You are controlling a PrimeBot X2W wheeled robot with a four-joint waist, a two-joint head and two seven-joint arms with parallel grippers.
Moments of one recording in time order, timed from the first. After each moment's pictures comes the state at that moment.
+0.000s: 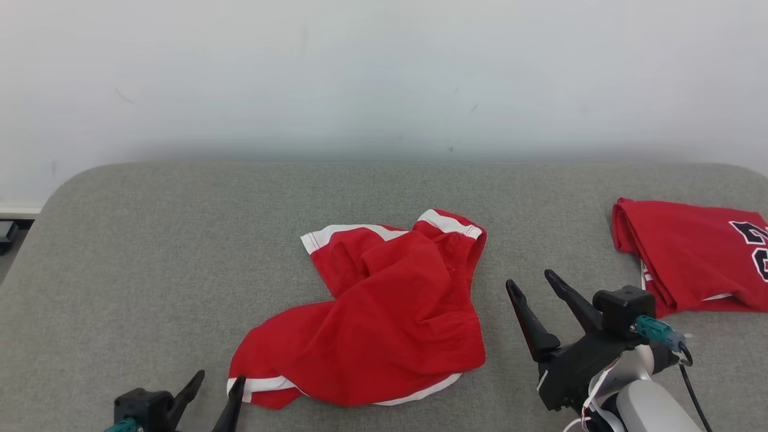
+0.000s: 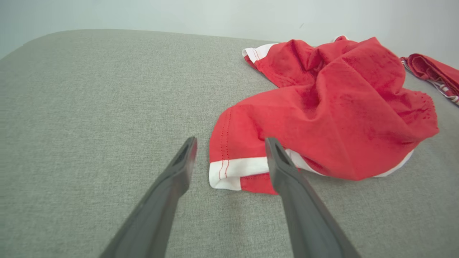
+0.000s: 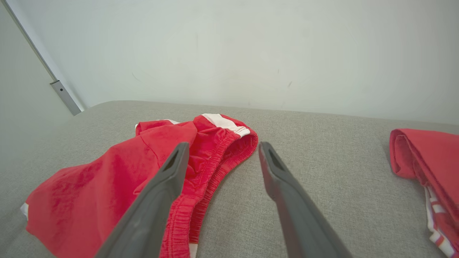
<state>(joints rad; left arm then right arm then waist) -0.19 0.47 -0.75 0.34 -0.70 0.10 -0.22 -0.22 -0.11 0.20 0.35 0.35 0.13 -0.07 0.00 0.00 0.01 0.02</state>
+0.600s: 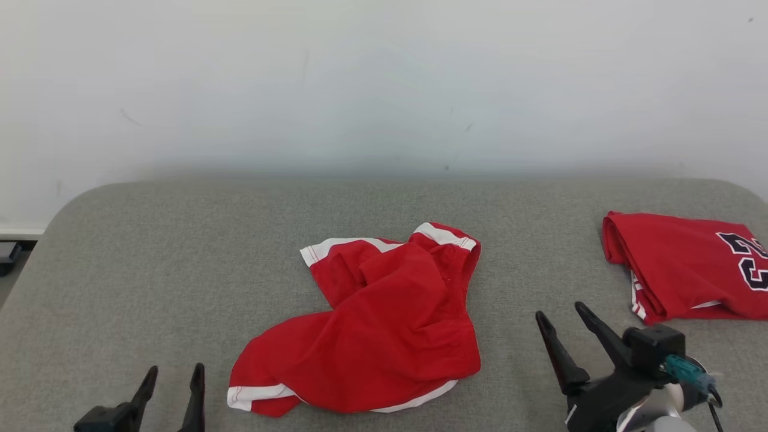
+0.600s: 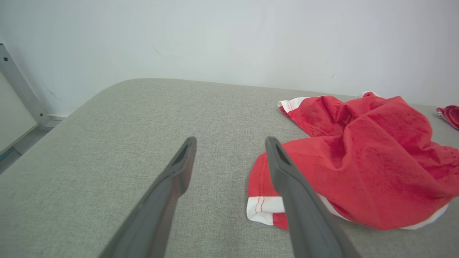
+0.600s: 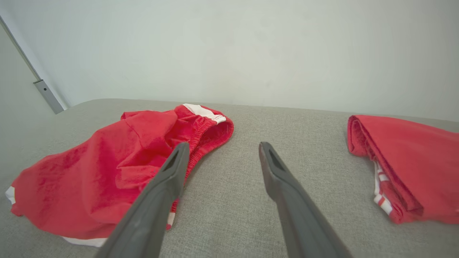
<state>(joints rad) -0.07 0.41 -0.53 0.25 -0.56 0.21 -0.26 -0.12 -0.17 0.19 0.34 0.35 0.13 -0.14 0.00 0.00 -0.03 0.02</state>
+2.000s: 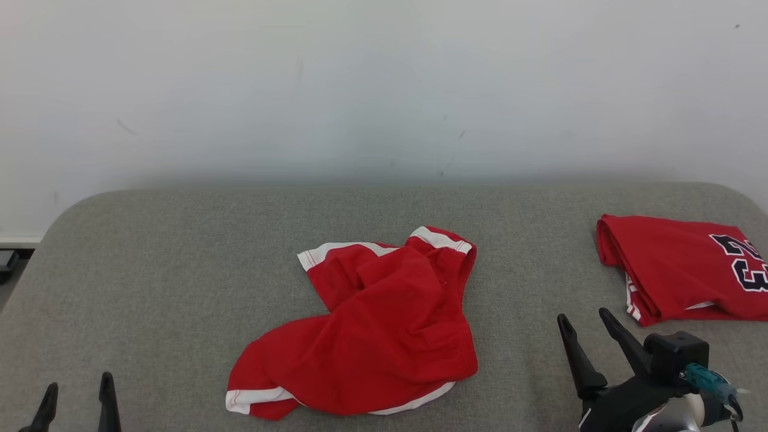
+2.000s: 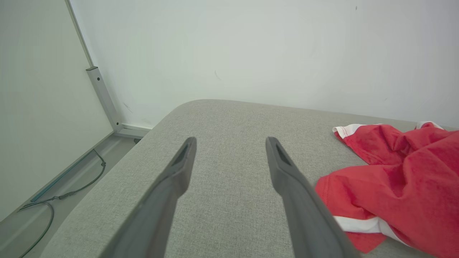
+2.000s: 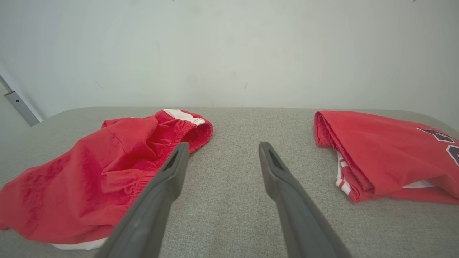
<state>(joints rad) 0.14 0.50 -0.29 0.01 -0.53 0.36 -0.20 -0.02 -0.09 0.01 0.20 0.26 0.13 -0.04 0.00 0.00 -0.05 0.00</state>
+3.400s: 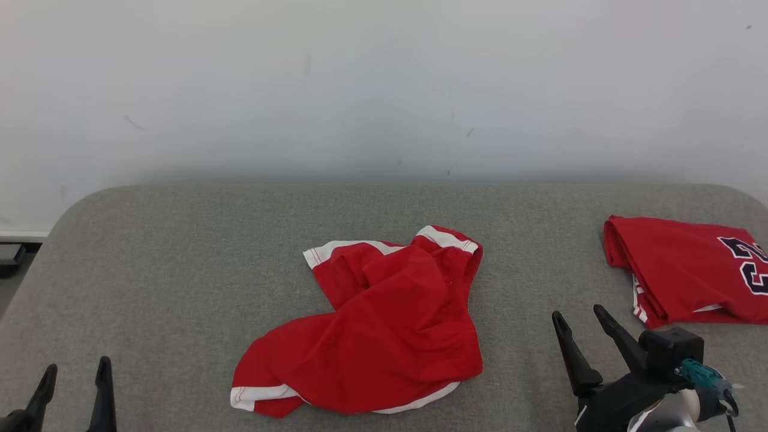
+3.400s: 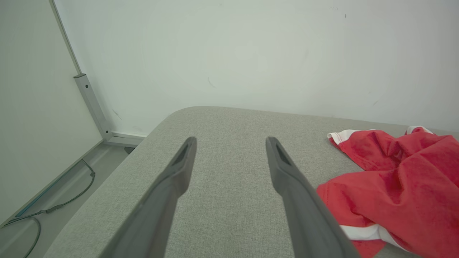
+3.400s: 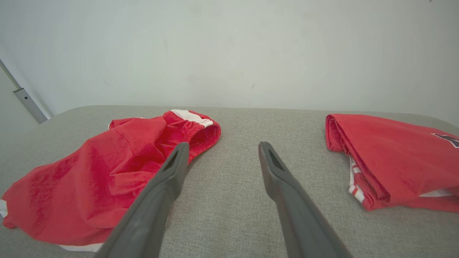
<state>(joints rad) 0.09 0.54 -0.30 0.05 -0.57 0.27 -0.21 -0.03 -0.09 0.02 0.20 0.26 0.13 -0.03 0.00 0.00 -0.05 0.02</state>
